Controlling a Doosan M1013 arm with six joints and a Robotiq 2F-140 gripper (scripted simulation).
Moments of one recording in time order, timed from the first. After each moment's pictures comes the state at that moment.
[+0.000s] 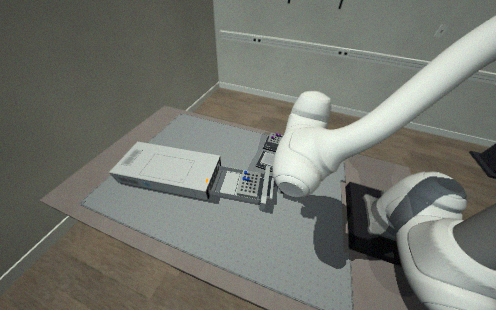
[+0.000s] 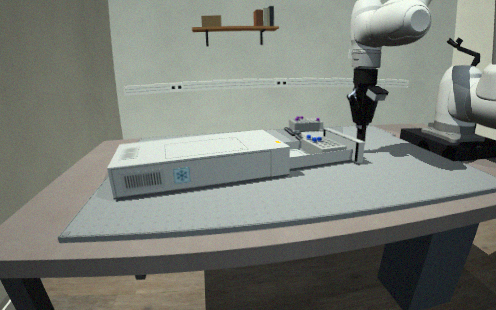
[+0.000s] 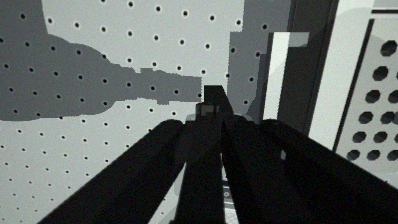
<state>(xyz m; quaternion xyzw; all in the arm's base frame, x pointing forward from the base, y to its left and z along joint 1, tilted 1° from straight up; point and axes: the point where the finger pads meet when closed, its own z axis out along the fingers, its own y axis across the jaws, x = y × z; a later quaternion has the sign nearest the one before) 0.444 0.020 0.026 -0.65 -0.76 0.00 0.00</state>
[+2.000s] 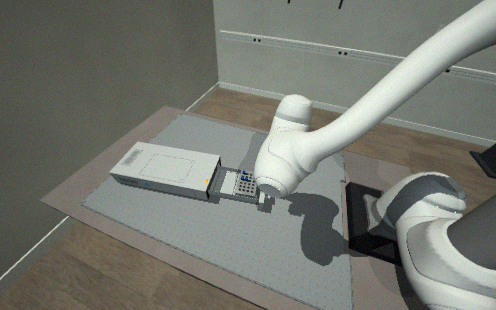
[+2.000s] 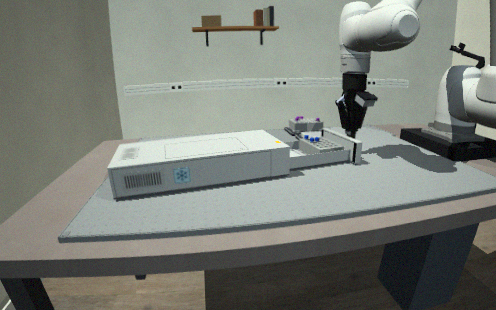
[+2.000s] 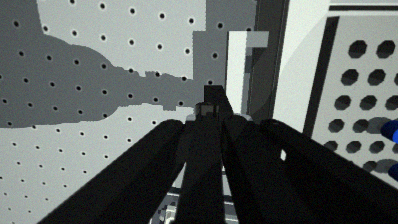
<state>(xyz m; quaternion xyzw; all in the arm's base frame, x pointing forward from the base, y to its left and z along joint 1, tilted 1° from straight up) 0.486 0.027 0.009 -0.65 -0.76 0.00 0.00</state>
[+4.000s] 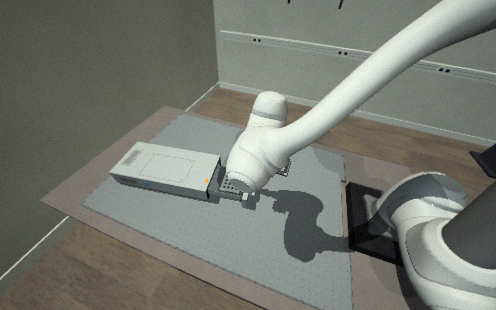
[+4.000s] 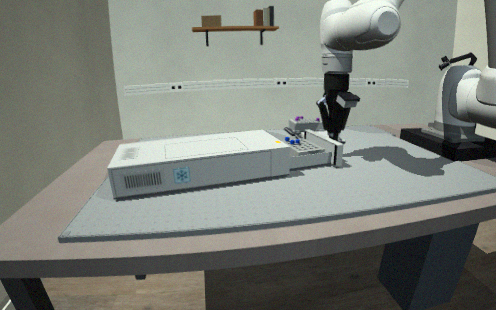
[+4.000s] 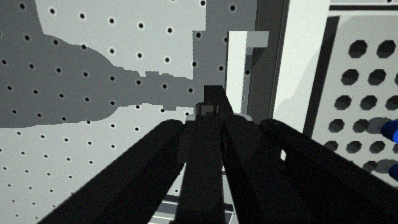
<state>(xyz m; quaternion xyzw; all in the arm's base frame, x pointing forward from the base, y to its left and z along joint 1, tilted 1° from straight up) 0.554 0.037 0.008 -0.65 -0.76 0.00 0.00</state>
